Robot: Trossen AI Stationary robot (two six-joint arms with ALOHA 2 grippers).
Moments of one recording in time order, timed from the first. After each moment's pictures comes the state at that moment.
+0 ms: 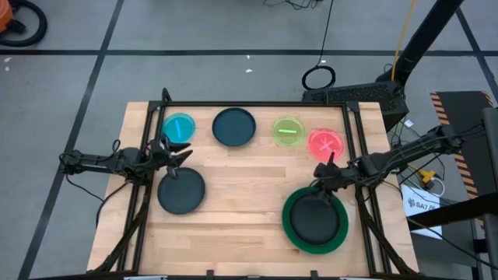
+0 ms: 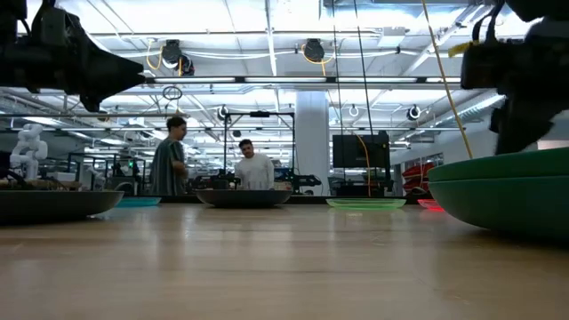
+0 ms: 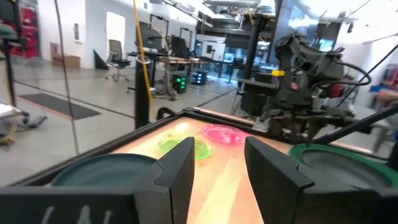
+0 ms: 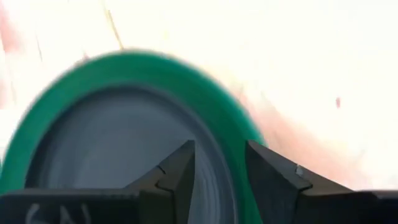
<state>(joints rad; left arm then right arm) -0.10 0.03 0.01 0.13 -0.43 -0.10 0.31 0.87 0.45 -0.55 0.09 0.81</state>
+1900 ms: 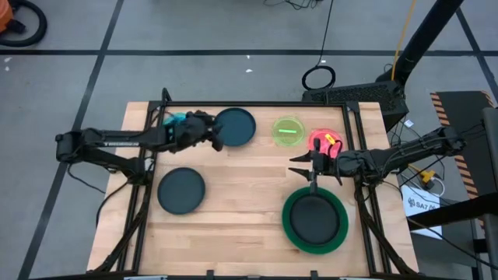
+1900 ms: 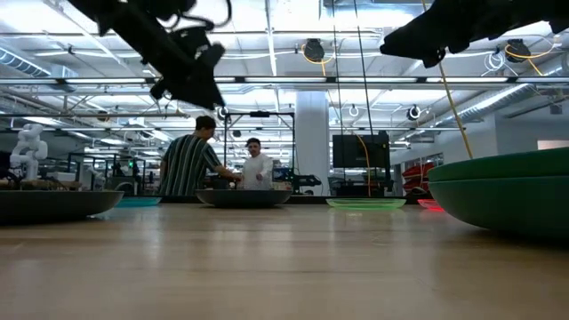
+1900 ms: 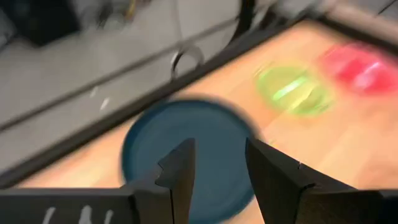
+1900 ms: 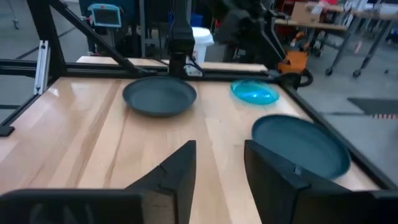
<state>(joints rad) 0.23 1.20 0.78 -0.17 -0.46 -0.37 0.22 0.86 0.45 0.17 0.36 0.01</state>
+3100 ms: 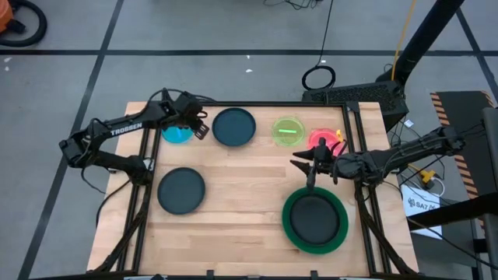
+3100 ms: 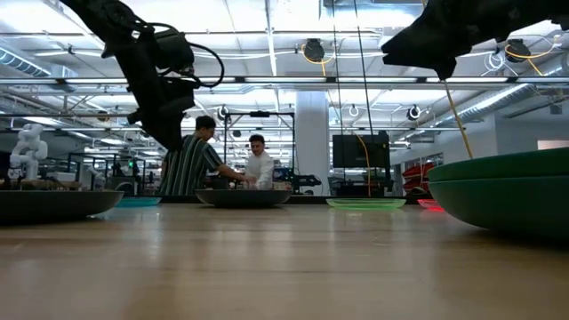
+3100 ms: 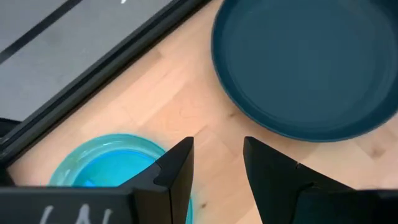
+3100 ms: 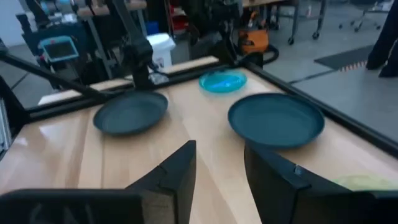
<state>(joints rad) 0.67 1.27 0.84 -0.56 -0.12 -0.11 0.25 0.86 0.45 0.15 0.55 0.28</state>
